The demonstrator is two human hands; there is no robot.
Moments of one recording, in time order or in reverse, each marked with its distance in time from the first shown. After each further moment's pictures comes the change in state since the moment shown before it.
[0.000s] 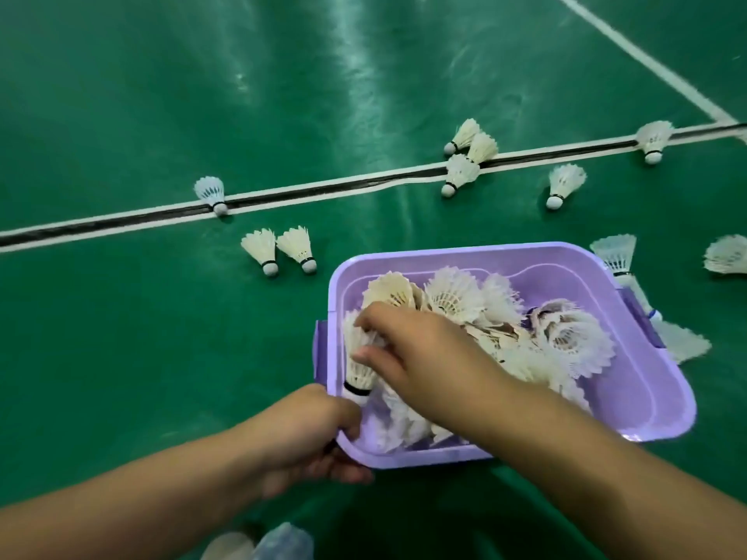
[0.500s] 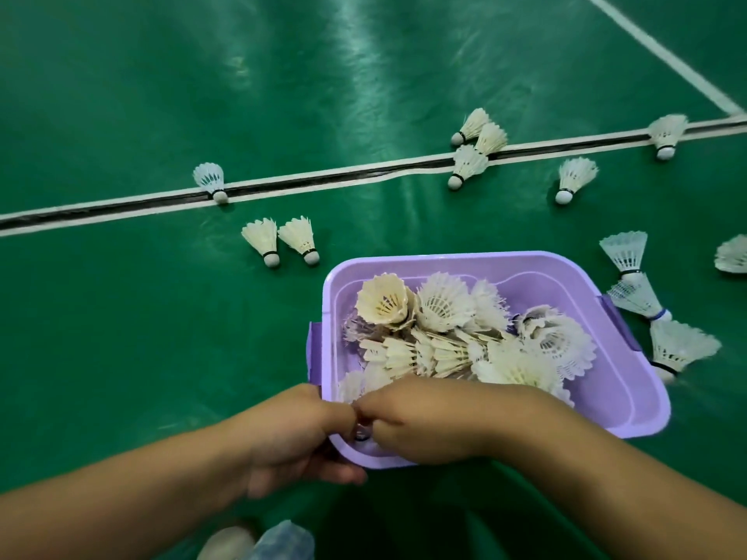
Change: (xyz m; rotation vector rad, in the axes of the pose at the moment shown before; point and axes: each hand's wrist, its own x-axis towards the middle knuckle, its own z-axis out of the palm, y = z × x) left_hand -0.005 0.003 -0.010 -0.032 -0.049 -0.050; right_hand 0.004 0.008 0.020 0.006 -0.816 0.100
